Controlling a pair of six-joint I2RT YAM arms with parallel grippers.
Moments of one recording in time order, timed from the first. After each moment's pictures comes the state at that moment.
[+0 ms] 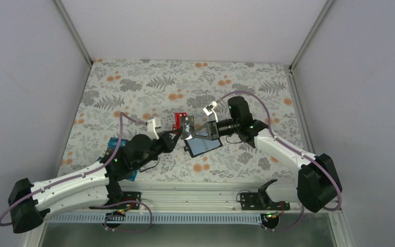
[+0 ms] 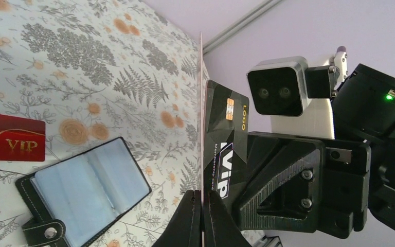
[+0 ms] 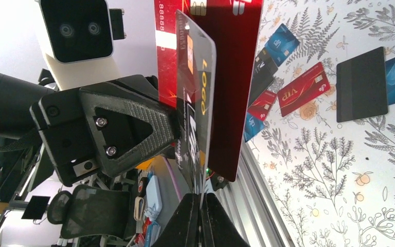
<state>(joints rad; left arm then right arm) -1.03 0.80 0.50 0.08 -0.22 -1.00 0.56 1.29 0.81 -0.07 -1.09 0.58</state>
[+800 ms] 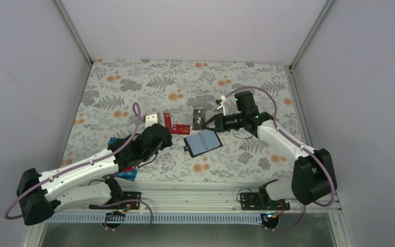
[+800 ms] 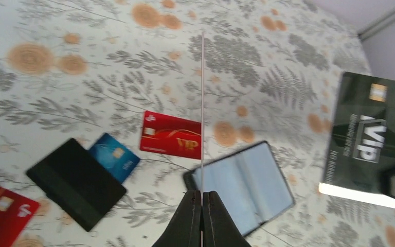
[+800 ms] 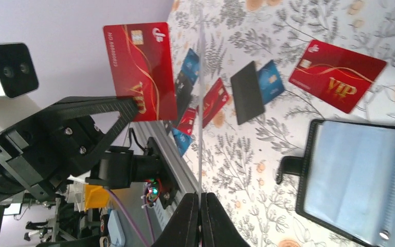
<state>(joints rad) -0.99 0.99 0.75 -0.44 -0.47 -0.97 0.42 1.35 0.89 -0.34 -0.94 0.45</state>
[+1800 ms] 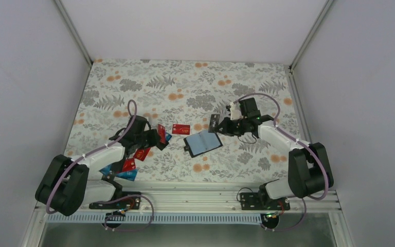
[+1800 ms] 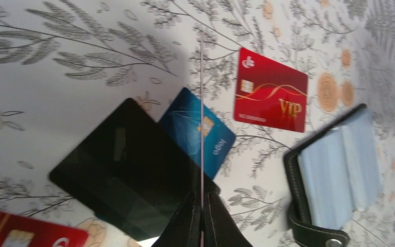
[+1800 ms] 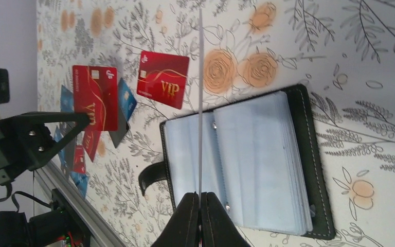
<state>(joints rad) -0.42 1.24 0.47 -0.11 0.20 -0.72 0.32 1.42 0.83 -0.39 -0.61 0.44</state>
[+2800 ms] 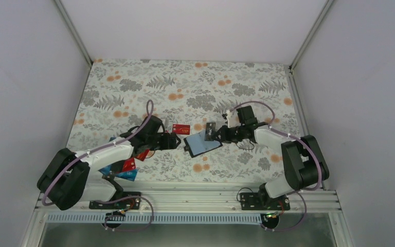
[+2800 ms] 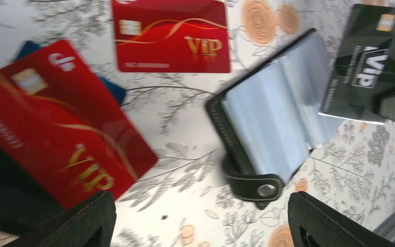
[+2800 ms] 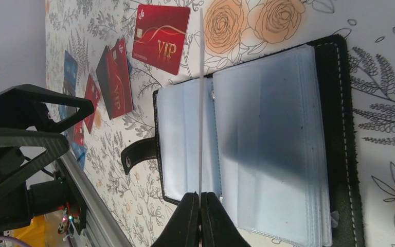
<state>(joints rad) -0.59 1.28 0.57 -0.19 0.25 -0.68 0.33 1.50 0.69 -0.23 -0.73 0.39</state>
